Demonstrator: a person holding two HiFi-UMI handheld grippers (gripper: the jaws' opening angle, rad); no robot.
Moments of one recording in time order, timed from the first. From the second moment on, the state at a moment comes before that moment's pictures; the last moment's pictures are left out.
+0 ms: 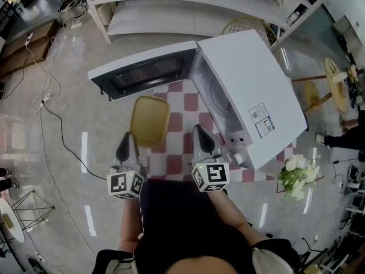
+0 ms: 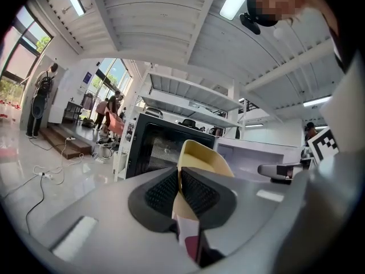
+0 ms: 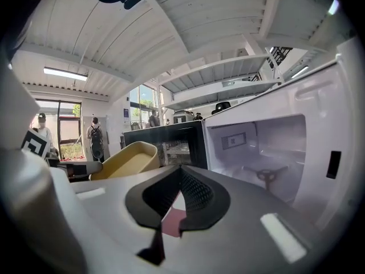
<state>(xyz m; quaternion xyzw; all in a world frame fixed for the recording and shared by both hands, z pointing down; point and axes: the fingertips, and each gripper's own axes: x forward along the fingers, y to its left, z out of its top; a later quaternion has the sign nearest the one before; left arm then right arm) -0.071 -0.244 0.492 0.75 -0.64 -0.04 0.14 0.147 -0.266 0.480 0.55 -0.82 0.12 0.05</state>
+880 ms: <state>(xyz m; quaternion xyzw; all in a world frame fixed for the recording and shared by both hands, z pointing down) -0.064 -0.247 0.496 0.77 -0.62 -0.02 0.15 0.149 -0.267 0.480 0.55 -0.82 0.13 0.04</state>
